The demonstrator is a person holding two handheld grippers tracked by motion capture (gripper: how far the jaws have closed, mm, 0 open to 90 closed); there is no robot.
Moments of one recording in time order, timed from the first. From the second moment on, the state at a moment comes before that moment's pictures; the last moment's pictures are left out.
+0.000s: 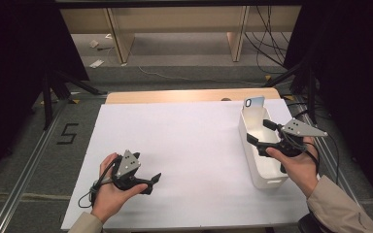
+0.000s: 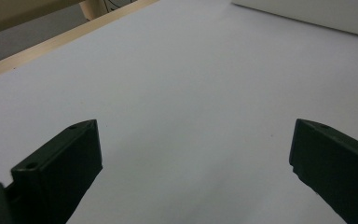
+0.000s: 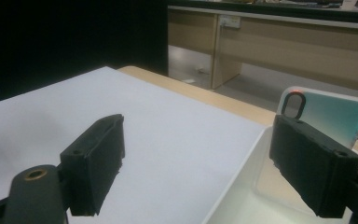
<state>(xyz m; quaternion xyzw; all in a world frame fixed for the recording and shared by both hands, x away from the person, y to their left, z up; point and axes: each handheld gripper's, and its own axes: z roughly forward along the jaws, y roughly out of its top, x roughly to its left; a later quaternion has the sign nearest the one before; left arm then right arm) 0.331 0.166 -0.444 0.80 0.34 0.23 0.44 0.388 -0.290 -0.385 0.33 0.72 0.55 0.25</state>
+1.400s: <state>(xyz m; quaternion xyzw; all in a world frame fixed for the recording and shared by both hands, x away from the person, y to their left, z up) 0.331 0.168 -0.444 0.79 0.35 0.23 0.44 0.351 -0.292 -0.398 0.28 0.75 0.55 0.23</state>
